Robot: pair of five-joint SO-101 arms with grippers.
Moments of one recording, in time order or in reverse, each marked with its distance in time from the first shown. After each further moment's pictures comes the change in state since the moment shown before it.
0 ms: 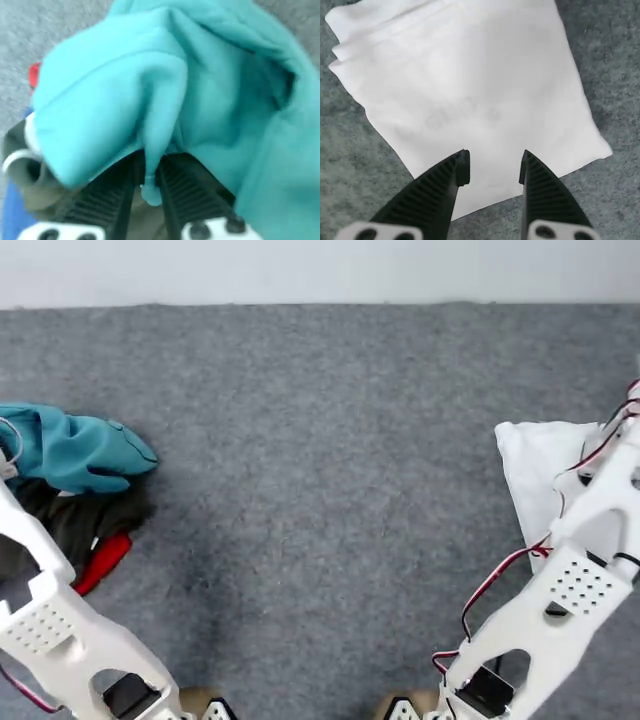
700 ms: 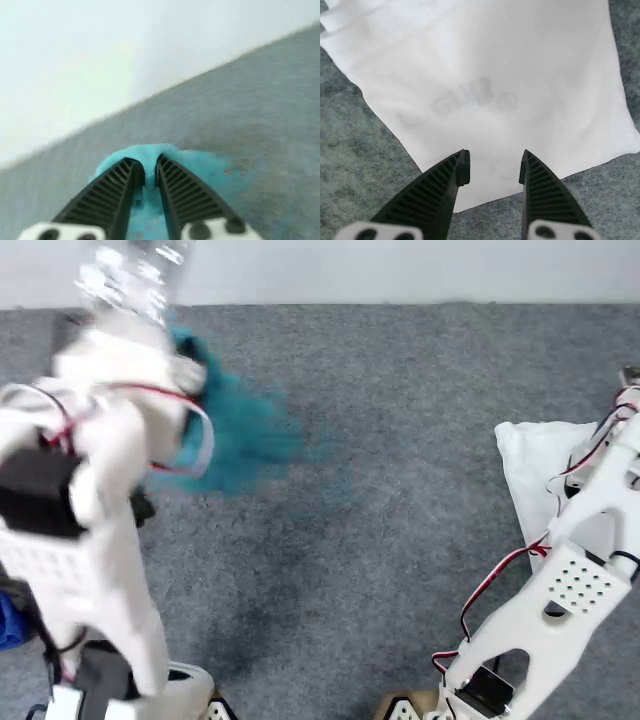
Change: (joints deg) left arm 53.5 -38.9 -11.3 9.5 -10.8; right arm -0.6 0.0 4.9 0.0 0.0
